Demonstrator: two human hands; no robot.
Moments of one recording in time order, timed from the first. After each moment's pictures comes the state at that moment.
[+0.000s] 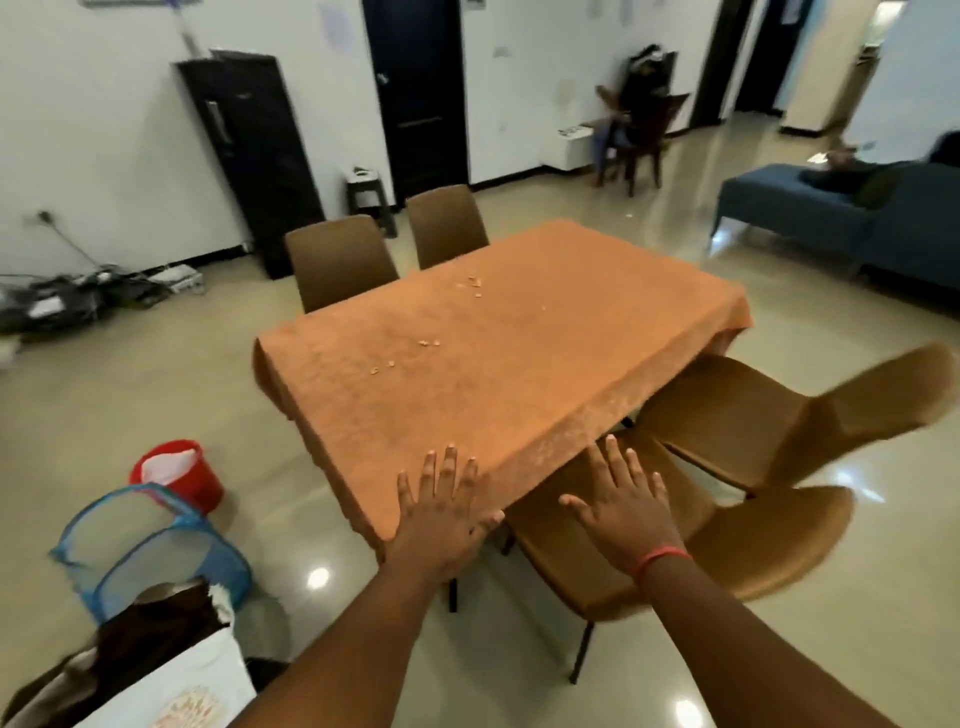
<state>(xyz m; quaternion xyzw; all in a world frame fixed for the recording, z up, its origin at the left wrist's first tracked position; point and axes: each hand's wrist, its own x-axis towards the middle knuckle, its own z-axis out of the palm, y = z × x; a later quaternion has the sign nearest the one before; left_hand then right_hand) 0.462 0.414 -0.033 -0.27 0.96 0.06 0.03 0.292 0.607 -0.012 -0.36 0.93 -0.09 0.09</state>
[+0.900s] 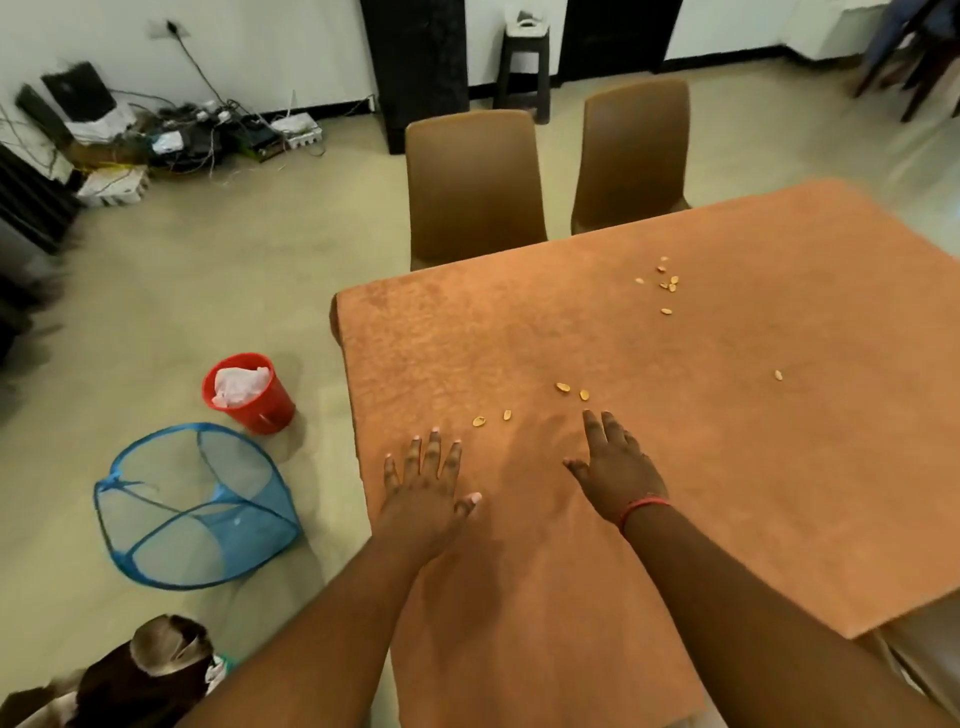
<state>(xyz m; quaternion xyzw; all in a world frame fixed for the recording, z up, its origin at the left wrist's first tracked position) 0.350 0.026 -0.126 -0.45 0.88 0.11 0.12 0.102 0.120 -0.107 -0.48 0.86 -0.01 0.19</state>
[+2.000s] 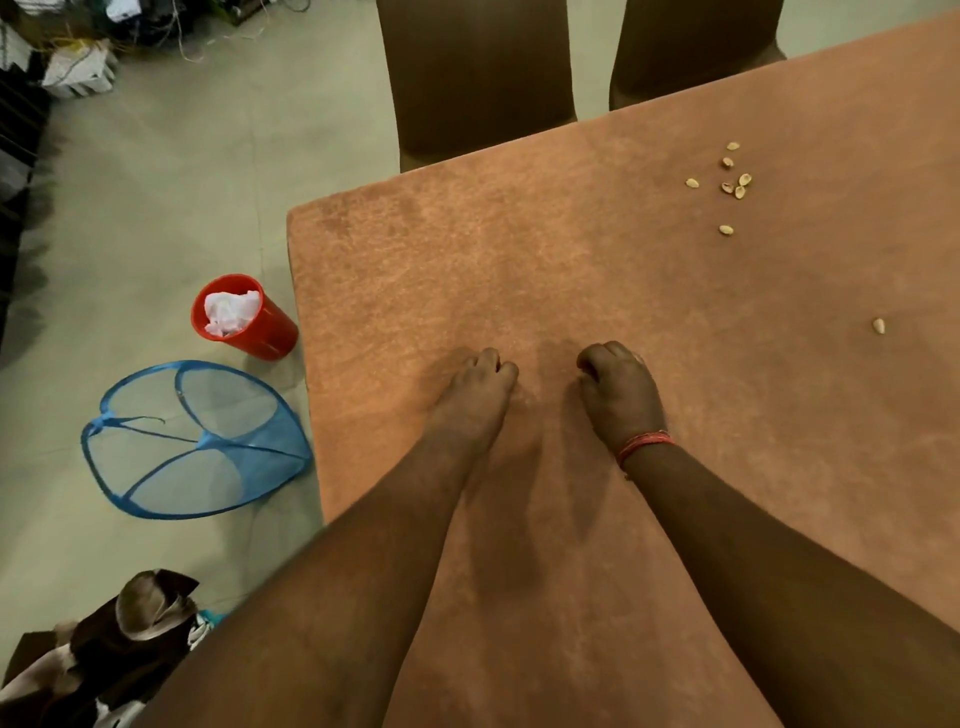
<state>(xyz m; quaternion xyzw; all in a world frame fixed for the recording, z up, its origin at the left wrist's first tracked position) 0.199 -0.052 -0.169 -0.41 0.90 0.12 0.04 0.026 0.028 -0.180 -0.52 0.81 -0.23 0.16</state>
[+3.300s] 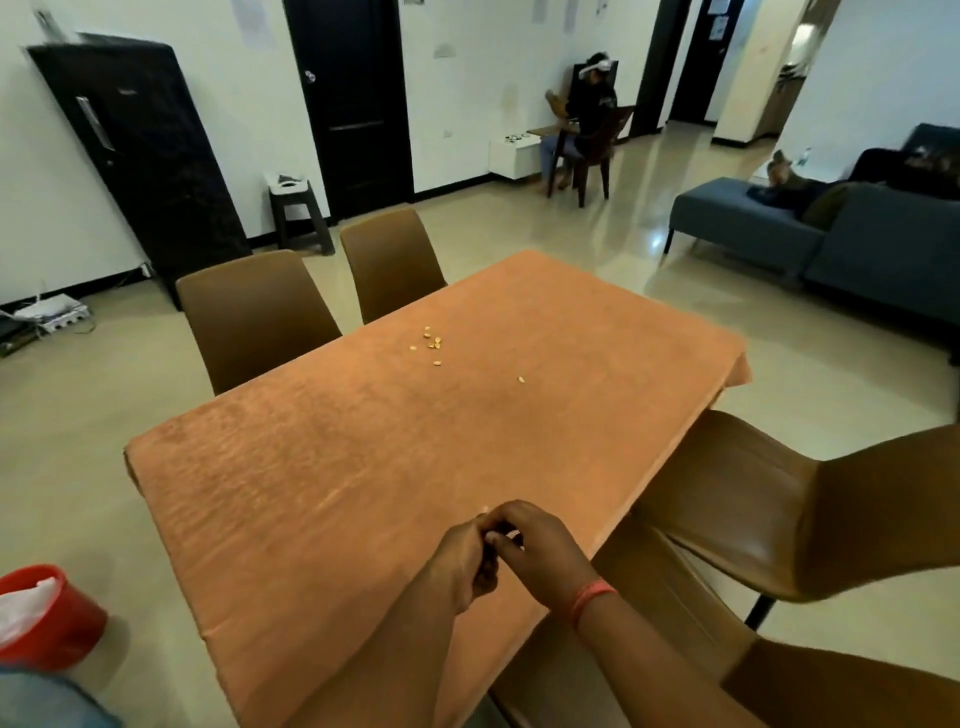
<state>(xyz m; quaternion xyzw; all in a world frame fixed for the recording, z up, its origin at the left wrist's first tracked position) 0.191 0.230 -0.032 -0.47 0.43 0.77 0.03 0.126 0.337 -0.018 -0.41 0.83 -0.33 0.18</state>
